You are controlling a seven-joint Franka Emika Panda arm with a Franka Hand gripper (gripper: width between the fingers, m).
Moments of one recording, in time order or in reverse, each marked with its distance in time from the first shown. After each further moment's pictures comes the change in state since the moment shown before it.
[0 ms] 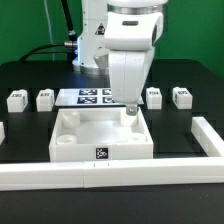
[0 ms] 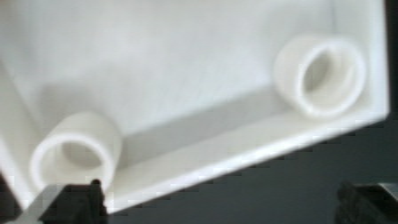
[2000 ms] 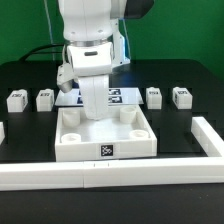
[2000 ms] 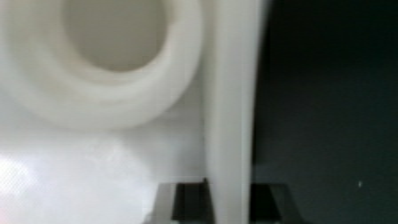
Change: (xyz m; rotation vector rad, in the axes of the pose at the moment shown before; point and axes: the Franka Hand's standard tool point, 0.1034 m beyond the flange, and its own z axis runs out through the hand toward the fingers) arm -0.073 -0.062 0.068 -0.008 0.025 -0.212
